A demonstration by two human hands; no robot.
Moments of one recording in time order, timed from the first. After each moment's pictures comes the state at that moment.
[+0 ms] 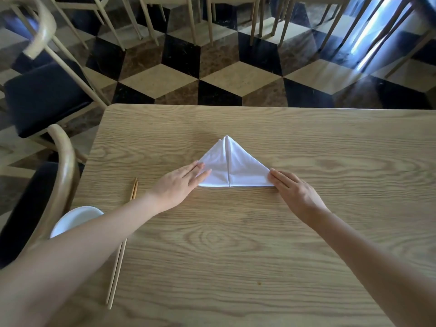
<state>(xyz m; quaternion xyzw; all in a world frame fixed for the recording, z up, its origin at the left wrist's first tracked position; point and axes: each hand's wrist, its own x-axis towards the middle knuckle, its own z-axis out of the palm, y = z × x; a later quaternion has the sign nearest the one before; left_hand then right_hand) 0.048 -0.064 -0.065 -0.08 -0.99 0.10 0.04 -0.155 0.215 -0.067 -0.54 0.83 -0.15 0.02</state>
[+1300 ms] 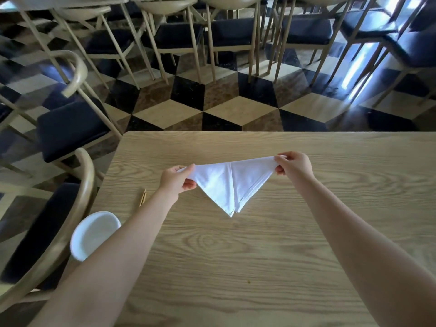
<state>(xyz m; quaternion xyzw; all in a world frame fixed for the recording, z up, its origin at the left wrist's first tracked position) 0.017 -0.025 0.026 0.50 -0.55 -0.65 0.15 -0.193 0.178 0.024 -0.08 0.83 -0.51 0.22</state>
